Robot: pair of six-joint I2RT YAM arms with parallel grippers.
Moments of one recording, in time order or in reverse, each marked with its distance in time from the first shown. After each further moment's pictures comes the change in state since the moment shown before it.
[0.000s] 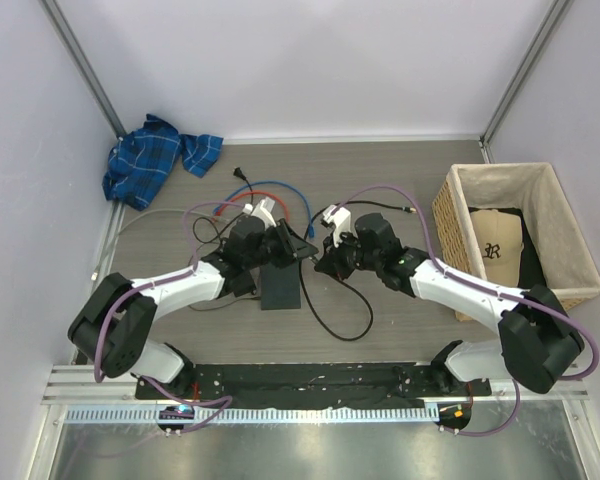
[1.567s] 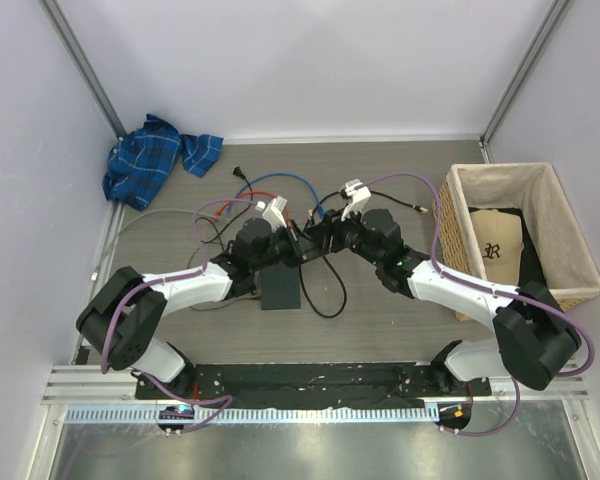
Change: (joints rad) left arm -0.062 0.053 0.003 0.169 0.040 0.011; right arm 0.002 0.015 -0.027 0.401 0.270 0.278
